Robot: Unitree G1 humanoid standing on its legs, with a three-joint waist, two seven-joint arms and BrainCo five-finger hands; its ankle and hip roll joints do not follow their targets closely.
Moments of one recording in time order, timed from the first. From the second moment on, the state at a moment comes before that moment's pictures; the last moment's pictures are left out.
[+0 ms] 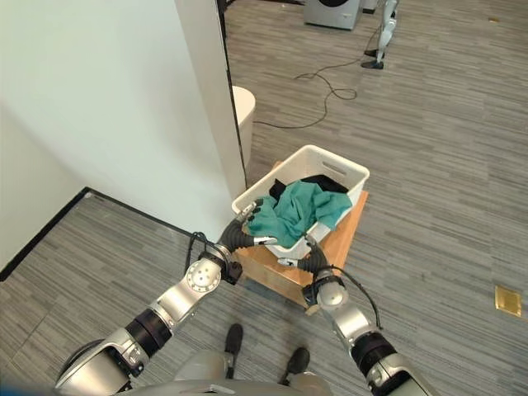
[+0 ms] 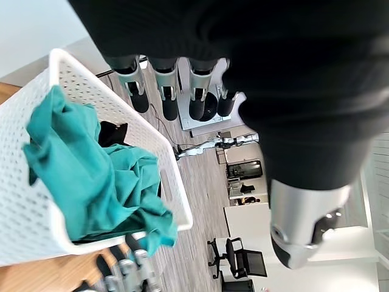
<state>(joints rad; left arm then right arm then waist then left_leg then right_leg) -0.33 0.15 -0.65 0.40 -0.12 -0.12 0.23 -0.15 -0.37 0.53 0.55 0.25 -0.03 -0.21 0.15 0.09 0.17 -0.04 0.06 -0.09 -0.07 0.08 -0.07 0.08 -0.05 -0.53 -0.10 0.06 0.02</state>
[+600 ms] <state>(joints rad) -0.26 0.12 -0.71 0.54 -0.15 -0.13 0.17 -0.14 -0.18 0.73 0.72 0.51 -0.09 0.07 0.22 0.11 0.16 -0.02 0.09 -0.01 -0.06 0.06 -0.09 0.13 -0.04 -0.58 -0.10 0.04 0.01</state>
